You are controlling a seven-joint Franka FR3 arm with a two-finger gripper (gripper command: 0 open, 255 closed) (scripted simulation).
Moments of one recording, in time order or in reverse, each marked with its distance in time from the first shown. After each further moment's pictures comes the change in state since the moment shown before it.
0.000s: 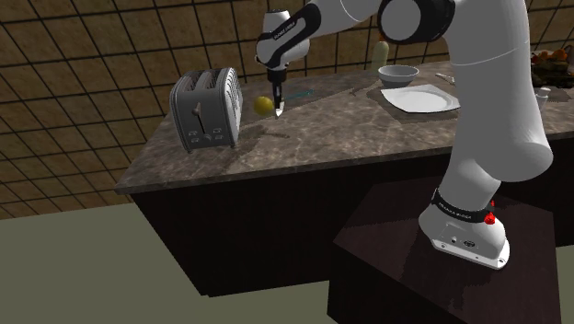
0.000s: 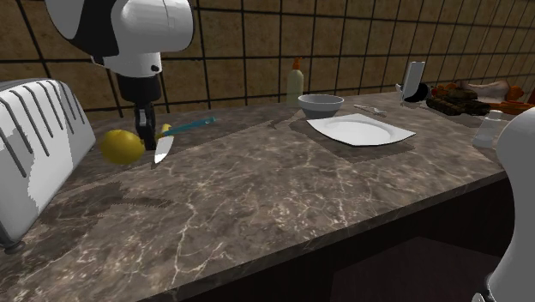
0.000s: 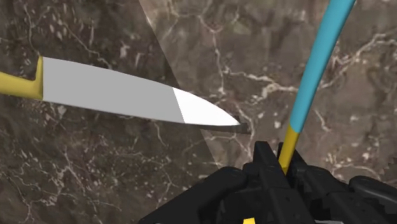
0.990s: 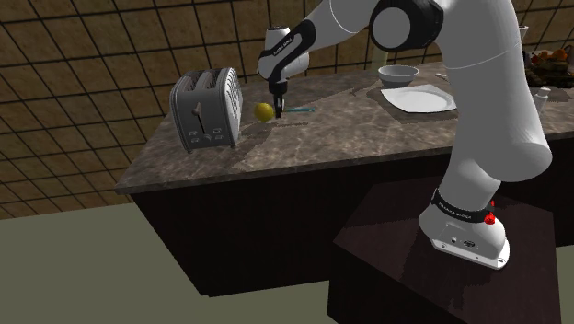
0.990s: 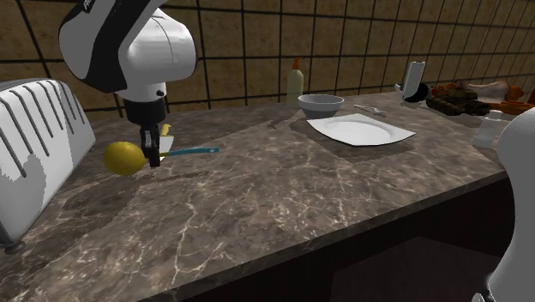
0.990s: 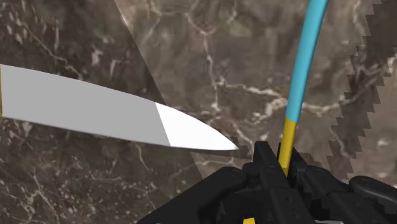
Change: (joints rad) arm -0.013 0.055 0.020 -0.043 0.035 0.095 -0.019
